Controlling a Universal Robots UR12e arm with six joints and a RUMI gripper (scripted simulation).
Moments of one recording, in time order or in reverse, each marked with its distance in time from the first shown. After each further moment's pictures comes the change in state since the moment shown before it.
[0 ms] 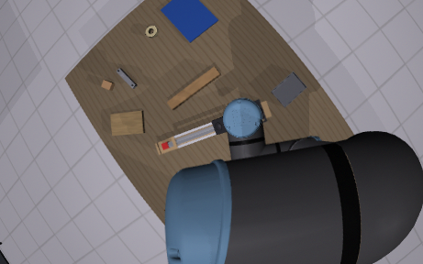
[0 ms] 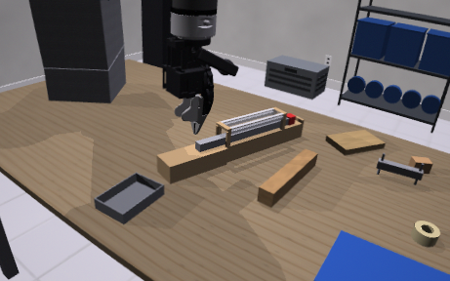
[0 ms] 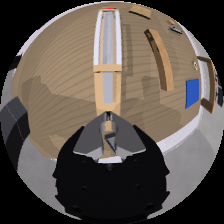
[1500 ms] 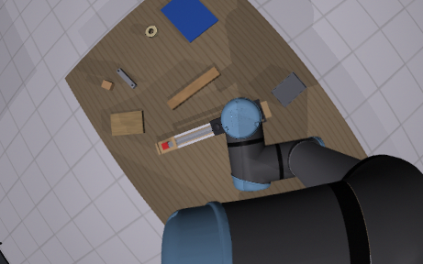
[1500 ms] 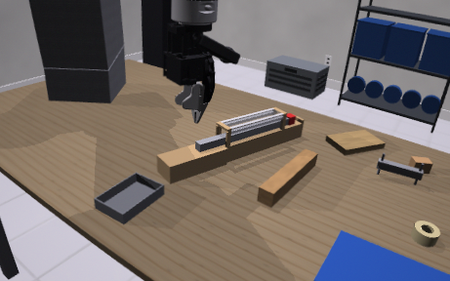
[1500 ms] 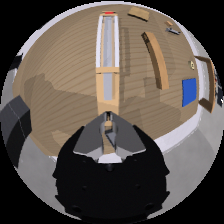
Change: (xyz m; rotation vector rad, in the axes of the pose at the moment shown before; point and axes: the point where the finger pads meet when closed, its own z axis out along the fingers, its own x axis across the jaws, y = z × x) arm 0.000 -0.001 -0.028 0.000 -0.001 0.000
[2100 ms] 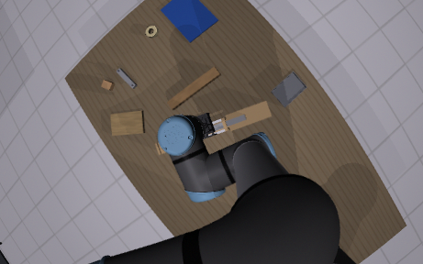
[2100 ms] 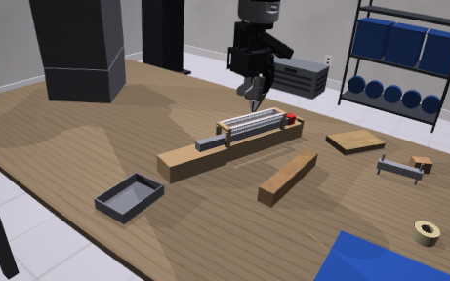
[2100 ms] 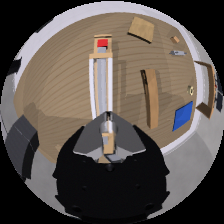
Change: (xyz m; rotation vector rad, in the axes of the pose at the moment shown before) arm 0.014 -0.159 0.001 0.009 0.001 -0.005
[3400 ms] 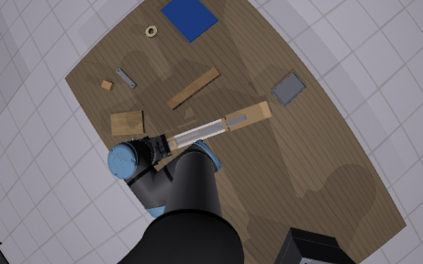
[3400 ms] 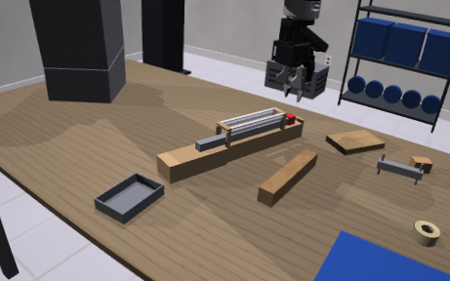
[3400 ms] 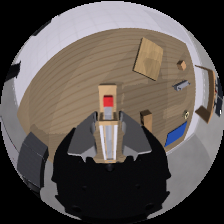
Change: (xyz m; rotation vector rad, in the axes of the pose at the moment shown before) arm -0.013 -0.156 0.000 -0.010 -0.001 0.004
